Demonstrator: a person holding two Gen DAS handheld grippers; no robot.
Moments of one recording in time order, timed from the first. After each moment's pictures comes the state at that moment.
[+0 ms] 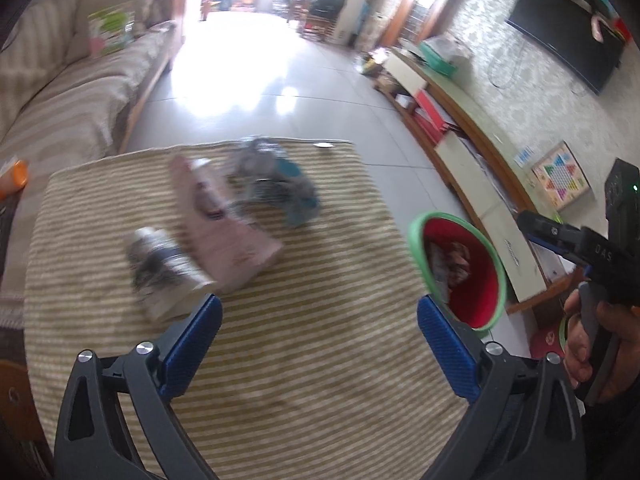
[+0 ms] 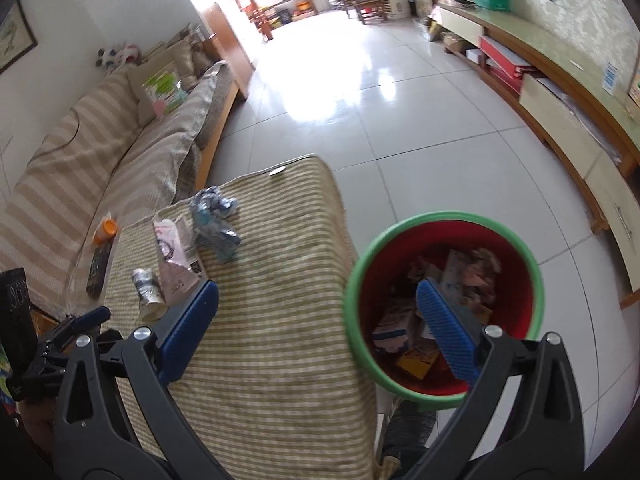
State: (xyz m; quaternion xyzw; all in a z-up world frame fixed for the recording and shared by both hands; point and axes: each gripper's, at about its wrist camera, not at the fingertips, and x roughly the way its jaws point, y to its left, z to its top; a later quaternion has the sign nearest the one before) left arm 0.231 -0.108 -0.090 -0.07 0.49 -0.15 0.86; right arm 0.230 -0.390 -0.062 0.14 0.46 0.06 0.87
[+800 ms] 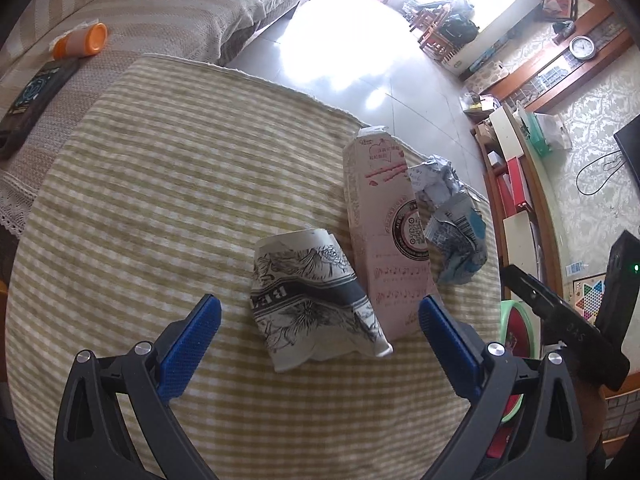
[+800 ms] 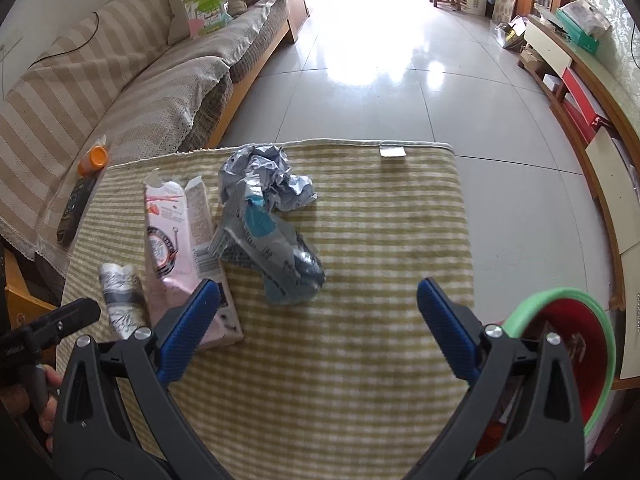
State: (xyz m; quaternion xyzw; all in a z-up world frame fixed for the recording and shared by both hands) left arm 0.303 -0.004 -0.176 -0.23 0.53 -0.01 0.82; right arm 0.353 -0.254 -0.141 0.03 0.52 0.13 0.85
